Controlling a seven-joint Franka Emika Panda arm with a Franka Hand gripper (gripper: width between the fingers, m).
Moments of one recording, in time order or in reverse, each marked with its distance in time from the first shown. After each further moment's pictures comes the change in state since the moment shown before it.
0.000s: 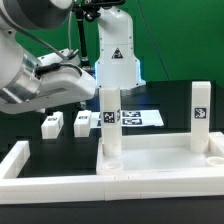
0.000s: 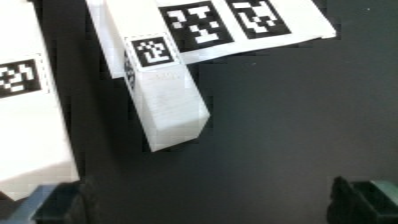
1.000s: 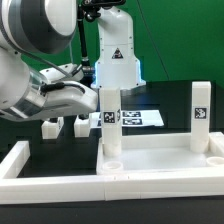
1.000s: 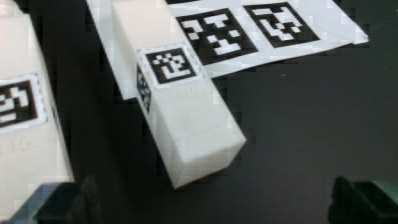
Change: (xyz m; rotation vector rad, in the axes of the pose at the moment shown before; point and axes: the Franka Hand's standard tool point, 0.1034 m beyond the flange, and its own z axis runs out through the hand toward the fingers) arm -0.002 0.011 0.034 -0.002 -0.067 0.047
